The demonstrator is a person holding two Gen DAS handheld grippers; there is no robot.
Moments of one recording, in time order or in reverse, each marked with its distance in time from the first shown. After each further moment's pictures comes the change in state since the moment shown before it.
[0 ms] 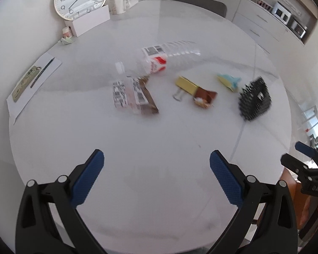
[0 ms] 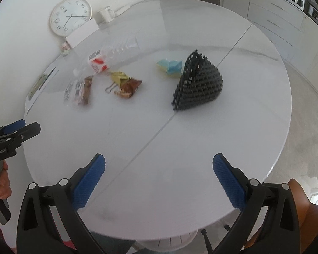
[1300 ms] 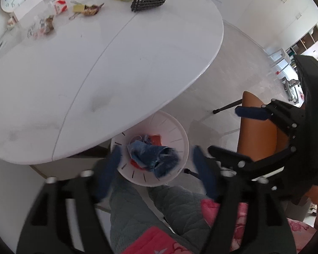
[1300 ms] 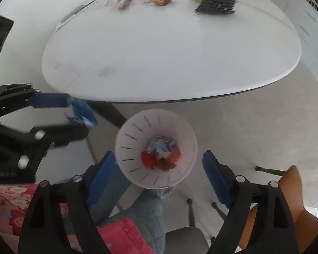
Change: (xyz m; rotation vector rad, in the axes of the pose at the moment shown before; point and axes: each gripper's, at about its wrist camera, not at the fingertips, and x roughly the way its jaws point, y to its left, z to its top) left arm -0.029 -0.176 -0.226 0.250 0.192 -0.195; right arm -0.039 -0.036 -0.210 -0.273 0.176 0.074
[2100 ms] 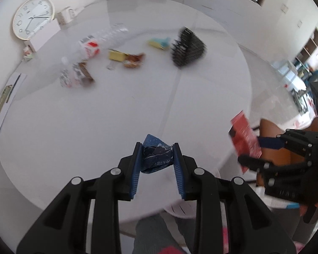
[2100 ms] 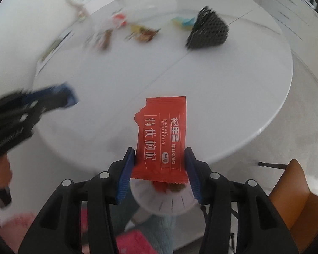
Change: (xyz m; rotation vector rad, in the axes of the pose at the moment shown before) left arm -0.050 0.097 0.078 0.044 -0.148 0.079; right arm -0.013 0.027 0.088 0.152 -0.003 0.008
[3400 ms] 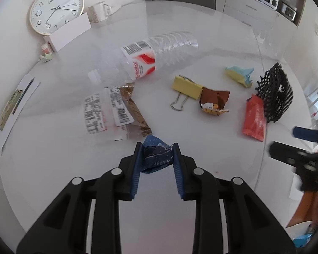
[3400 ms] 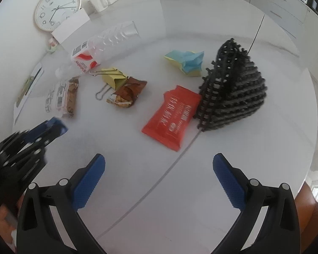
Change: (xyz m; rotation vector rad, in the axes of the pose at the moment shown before) left arm 0.103 0.129 0.104 -0.141 -0.086 0.171; right arm 0.104 -0.019 0.191 0.165 -0.102 -0.078
